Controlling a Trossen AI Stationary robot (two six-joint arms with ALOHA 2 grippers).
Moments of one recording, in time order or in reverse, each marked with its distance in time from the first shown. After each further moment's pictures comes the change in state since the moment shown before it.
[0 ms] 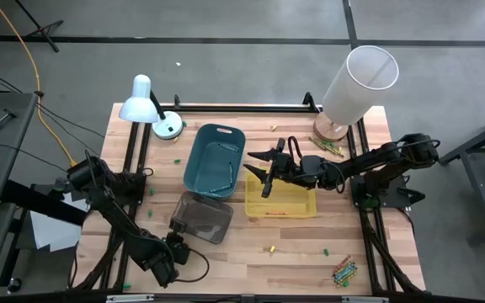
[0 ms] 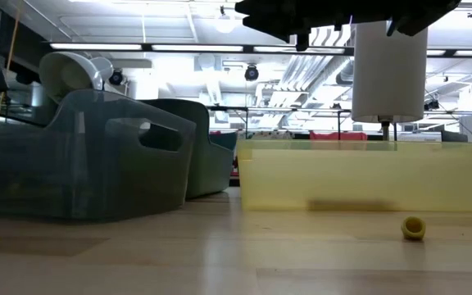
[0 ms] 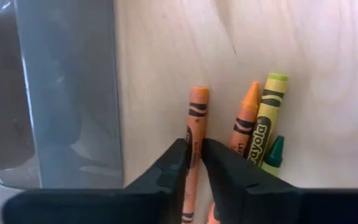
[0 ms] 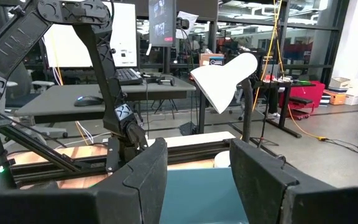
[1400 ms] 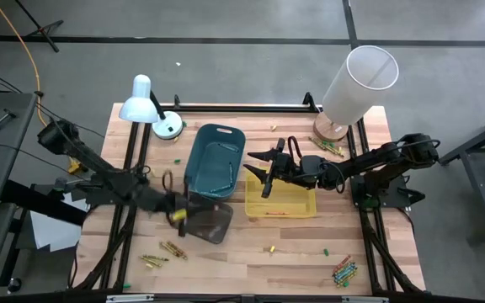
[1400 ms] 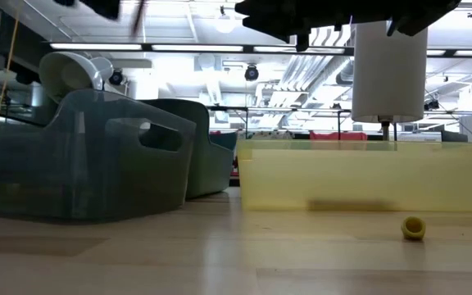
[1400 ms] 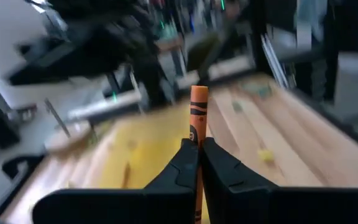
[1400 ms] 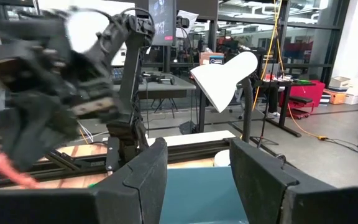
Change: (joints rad) left arm 0.412 -0.686 -0.504 1.224 -0.168 0.758; right arm 0.000 0.000 0.000 -0.005 -0.001 0.001
